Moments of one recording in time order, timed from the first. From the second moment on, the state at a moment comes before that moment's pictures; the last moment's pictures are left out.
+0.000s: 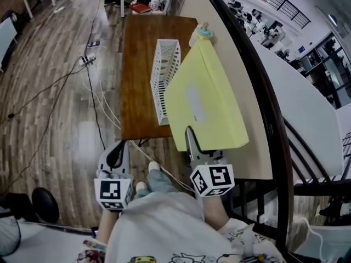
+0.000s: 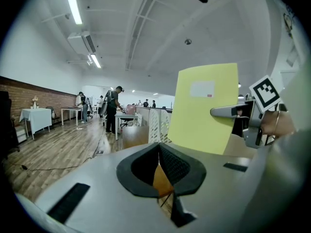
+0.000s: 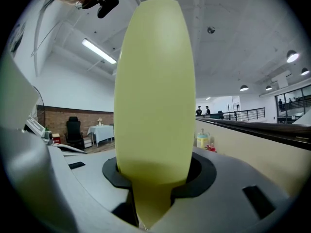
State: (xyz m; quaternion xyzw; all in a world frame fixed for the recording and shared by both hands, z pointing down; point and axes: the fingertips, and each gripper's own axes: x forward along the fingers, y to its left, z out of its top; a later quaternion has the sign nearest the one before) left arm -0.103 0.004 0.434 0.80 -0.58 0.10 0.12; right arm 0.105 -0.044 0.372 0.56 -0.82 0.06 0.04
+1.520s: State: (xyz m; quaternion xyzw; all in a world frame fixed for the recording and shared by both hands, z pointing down) left arm -0.096 -0.114 0.423 0.79 -0.60 0.10 0.10; right arm 0.084 -0.187 0.381 0.53 -0.84 0.08 0.04
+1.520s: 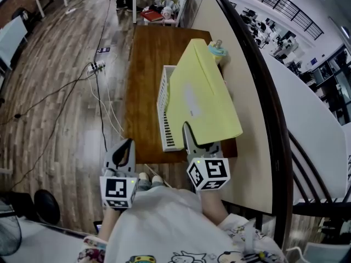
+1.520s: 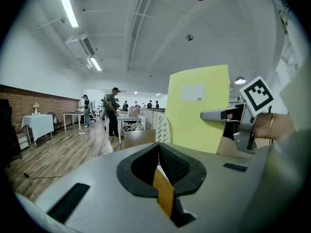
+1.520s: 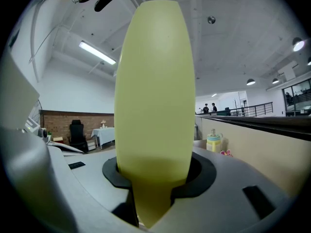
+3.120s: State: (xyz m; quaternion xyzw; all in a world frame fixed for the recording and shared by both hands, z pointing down) left arm -0.088 -0.116 0.472 0.81 -0.55 0.14 0.16; right arm 0.062 -0.210 0.450 0.55 -0.82 0.11 0.08
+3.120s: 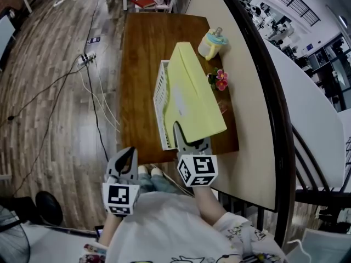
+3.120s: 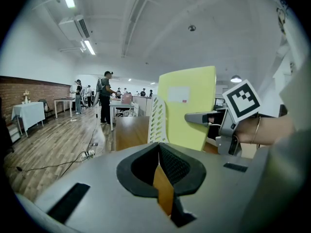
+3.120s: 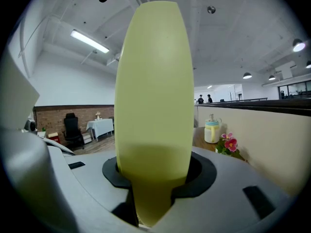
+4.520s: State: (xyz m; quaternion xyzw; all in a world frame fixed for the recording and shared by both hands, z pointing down) left arm -0.092 -0.124 0.501 0.81 -0.53 0.15 0.19; right arm 0.056 -0.210 0.522 0.55 -0.81 0.13 0.17
